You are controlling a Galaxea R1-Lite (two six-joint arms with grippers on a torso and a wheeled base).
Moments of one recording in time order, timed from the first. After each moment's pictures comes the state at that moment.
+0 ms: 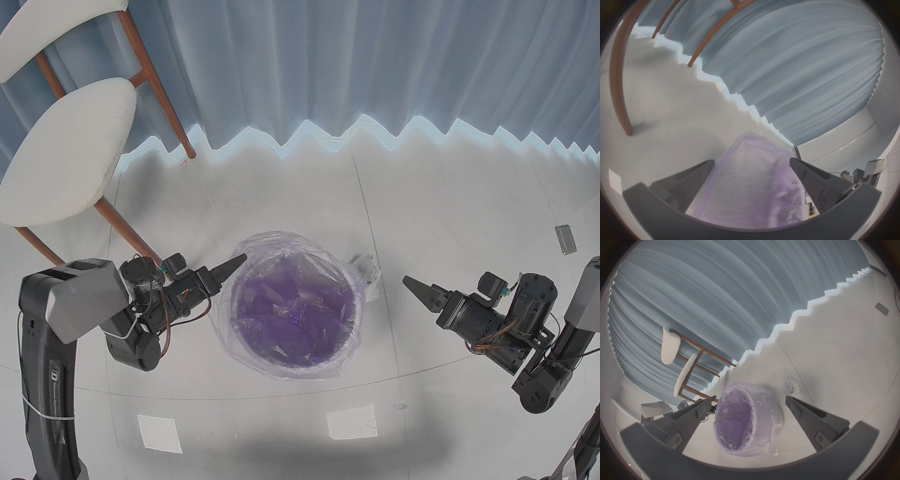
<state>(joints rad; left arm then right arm) -0.16 2.45 -0.98 -1.55 -0.54 -0.67 0.40 1.97 -0.35 -1.55 0.16 0.56</state>
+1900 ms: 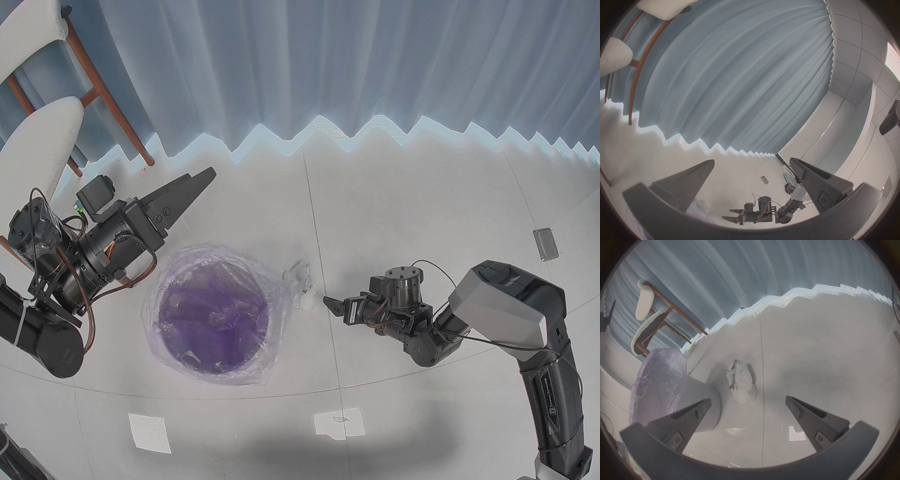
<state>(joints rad) -0.24 1.75 -0.63 -1.55 -0.56 -0.52 0.46 2.56 -1.30 -0.90 0.07 0.26</state>
